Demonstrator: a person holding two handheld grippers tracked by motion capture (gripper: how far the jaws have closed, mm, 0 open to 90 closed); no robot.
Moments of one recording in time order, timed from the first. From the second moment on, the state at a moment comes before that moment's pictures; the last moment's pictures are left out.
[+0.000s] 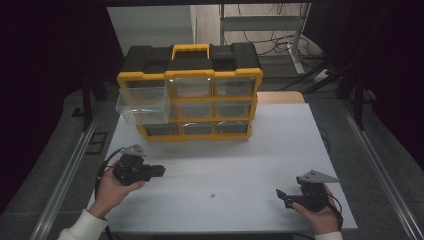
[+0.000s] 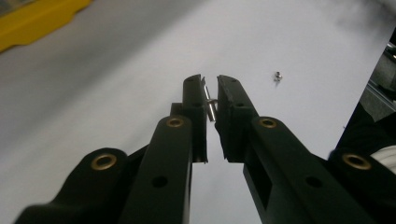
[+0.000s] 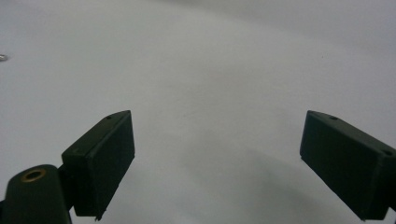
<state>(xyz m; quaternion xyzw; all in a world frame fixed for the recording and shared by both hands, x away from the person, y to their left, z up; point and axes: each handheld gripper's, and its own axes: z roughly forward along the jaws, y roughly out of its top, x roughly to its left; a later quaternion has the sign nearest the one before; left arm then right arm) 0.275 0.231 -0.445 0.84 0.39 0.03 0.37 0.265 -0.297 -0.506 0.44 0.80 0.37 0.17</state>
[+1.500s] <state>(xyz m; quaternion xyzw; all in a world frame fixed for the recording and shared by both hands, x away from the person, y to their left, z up) 0.277 0.330 -0.349 0.77 0.45 0.09 0.44 0.266 -0.298 -0.506 0.44 0.80 0.37 0.17</state>
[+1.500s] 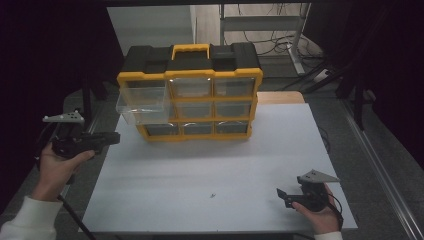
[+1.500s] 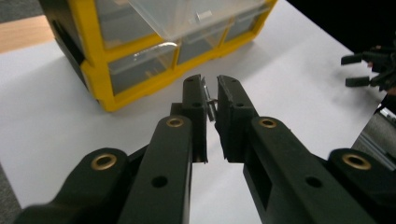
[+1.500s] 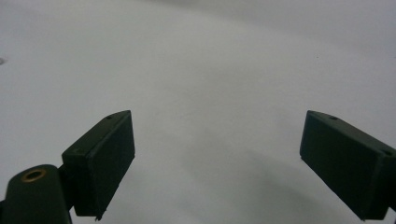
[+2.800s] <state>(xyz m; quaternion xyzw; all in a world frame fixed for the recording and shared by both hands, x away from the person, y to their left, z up) 0.328 0.289 -0.263 0.76 0.44 0.12 0.47 0.266 -0.298 -0.505 0.44 0.80 0.37 0.17</state>
